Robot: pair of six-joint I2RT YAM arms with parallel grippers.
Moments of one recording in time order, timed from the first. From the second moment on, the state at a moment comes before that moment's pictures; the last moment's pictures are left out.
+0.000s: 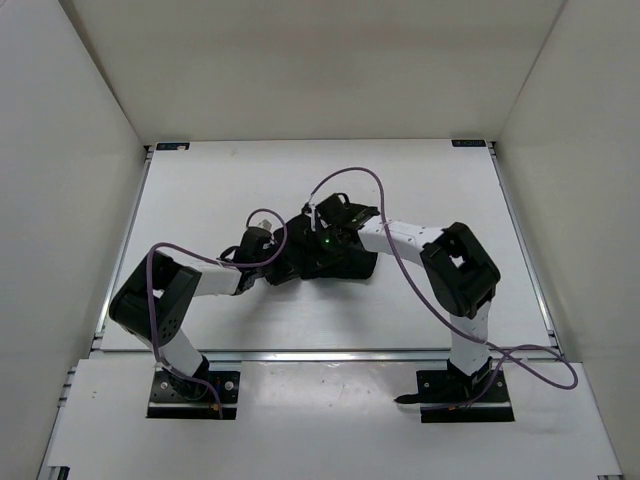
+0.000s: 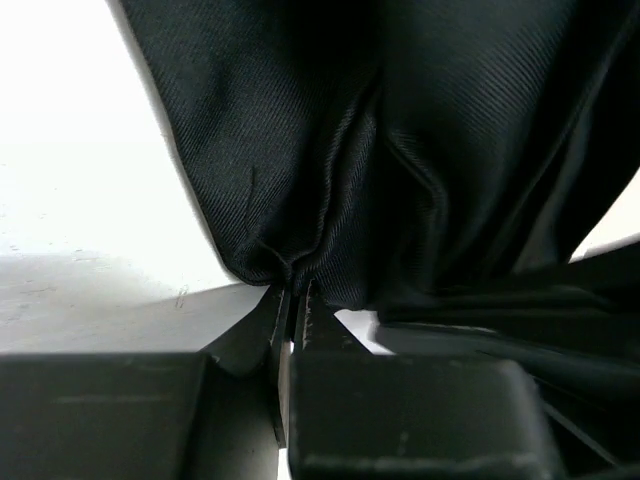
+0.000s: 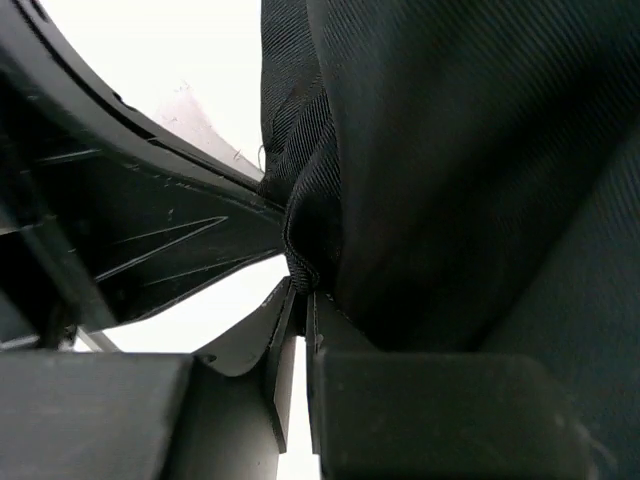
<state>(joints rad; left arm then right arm) -0.49 1.64 0.61 0.27 0.21 -0.98 0.71 1.93 1.32 -0.37 -0.34 0.35</state>
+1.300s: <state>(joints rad) -0.36 1.41 0.67 0.12 0.25 -0.96 0.46 1.39 0.89 -0.30 -0.45 0.54</state>
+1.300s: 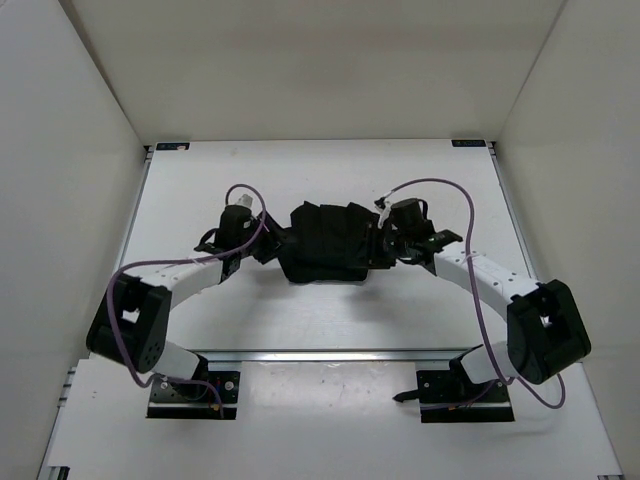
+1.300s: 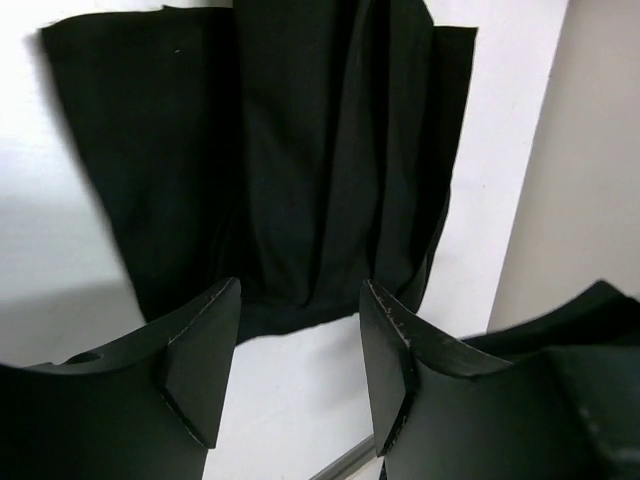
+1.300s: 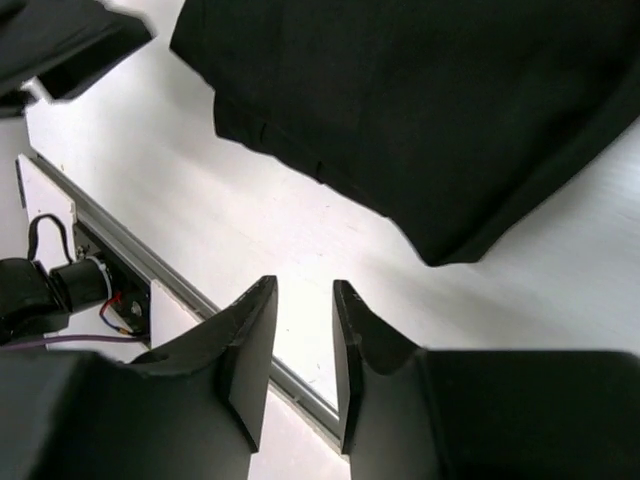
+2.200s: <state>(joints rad) -0.45 1.48 0.85 -0.04 0.24 -0.96 0.49 1.29 0.67 -0.05 -0.43 0.65</state>
